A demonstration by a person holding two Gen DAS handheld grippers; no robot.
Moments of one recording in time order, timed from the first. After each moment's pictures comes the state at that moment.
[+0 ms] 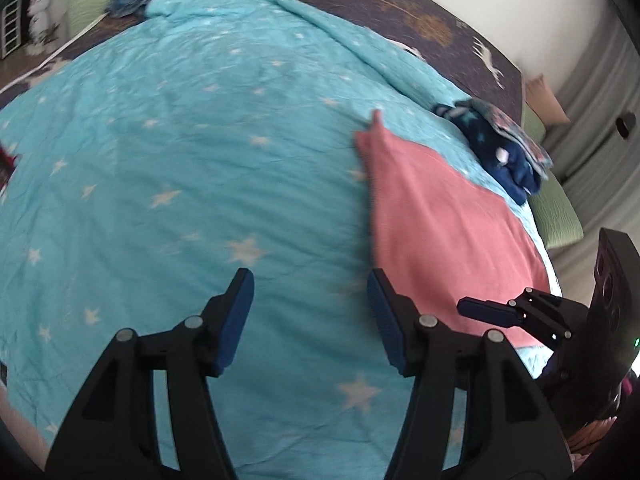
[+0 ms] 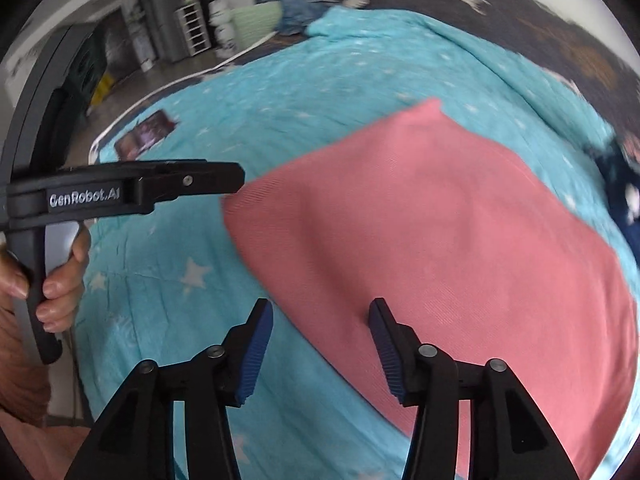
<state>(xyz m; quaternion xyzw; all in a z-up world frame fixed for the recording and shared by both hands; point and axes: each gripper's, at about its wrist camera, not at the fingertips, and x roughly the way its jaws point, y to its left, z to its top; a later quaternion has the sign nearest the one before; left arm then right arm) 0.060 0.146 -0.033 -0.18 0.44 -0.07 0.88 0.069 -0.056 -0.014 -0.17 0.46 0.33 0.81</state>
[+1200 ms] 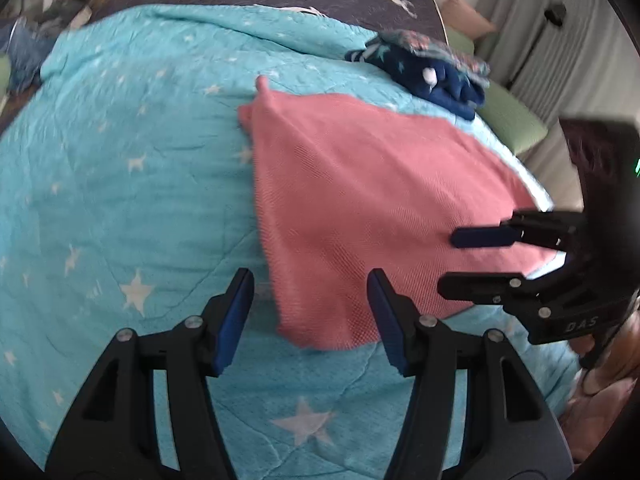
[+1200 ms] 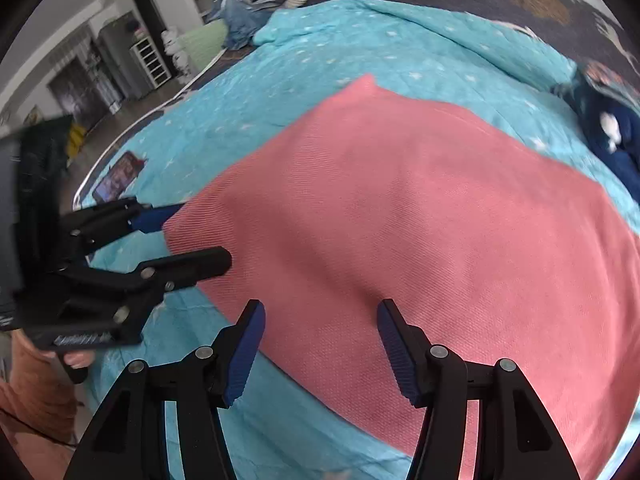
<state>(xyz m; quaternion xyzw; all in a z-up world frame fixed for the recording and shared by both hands) 0.076 0.083 -0.040 -0.05 0.43 -0.22 0.87 0.091 -0.126 -0.019 -0.04 0.50 0.27 0.82</state>
